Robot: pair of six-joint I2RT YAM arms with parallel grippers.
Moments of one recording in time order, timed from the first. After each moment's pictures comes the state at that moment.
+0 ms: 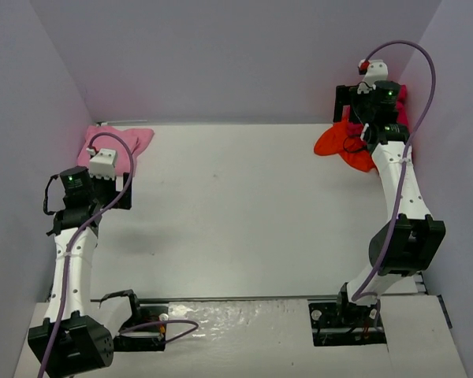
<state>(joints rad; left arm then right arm) 0.23 0.99 0.91 -0.51 0.20 0.27 -0.06 1.64 1.64 -0.31 -0.04 -0.12</state>
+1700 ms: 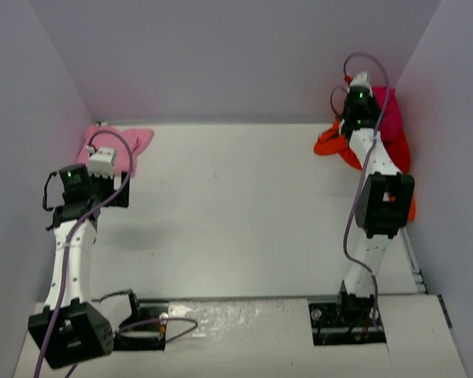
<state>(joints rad) 0.26 1.06 0.93 -0.50 0.19 0.30 -0.07 2.13 1.81 -0.05 0.77 -0.57</state>
